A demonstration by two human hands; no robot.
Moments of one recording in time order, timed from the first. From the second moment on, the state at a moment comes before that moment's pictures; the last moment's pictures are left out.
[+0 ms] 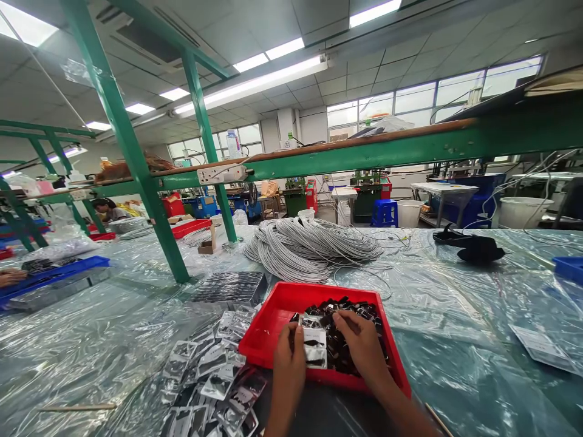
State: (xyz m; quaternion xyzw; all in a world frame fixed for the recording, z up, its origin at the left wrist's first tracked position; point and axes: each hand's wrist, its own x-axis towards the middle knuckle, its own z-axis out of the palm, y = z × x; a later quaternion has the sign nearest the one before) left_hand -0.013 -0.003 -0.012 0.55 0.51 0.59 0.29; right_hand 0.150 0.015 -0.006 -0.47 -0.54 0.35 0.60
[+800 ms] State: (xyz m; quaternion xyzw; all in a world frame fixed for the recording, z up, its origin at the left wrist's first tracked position) left_hand -0.013 -0.016 -0.003 0.58 0.40 0.57 0.43; right_hand 0.132 0.000 0.000 -0.46 -0.53 0.46 0.55
